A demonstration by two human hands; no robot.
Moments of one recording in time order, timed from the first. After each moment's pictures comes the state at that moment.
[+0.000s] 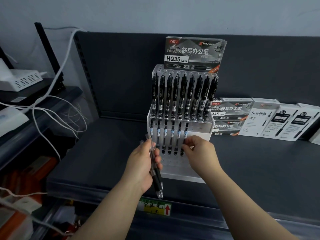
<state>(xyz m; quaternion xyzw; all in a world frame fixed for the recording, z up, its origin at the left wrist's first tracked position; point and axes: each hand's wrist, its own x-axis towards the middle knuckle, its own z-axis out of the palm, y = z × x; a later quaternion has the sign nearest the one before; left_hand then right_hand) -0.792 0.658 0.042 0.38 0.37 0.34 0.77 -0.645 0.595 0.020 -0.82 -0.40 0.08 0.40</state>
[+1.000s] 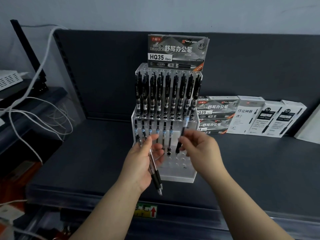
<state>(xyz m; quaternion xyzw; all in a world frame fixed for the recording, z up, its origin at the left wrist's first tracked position) -0.762 0.643 0.042 0.39 0.33 0.36 0.78 -0.637 0.564 0.044 -0.72 -0.37 0.14 0.57</state>
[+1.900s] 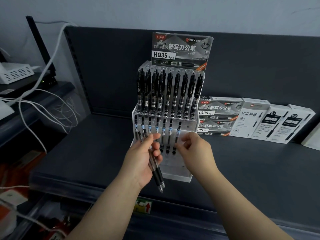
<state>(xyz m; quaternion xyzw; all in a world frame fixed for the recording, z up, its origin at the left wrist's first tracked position) -0.757 0.632 0.041 0.38 0.33 0.36 0.78 -0.624 0.571 0.024 -0.81 -0.43 0.06 0.40</state>
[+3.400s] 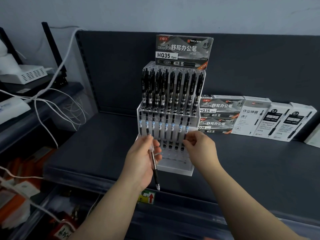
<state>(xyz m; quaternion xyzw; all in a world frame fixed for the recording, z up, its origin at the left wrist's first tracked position) -0.775 0.611 0.038 0.41 0.32 0.42 0.75 -0.618 0.565 0.015 -0.80 -0.40 0.07 0.43</state>
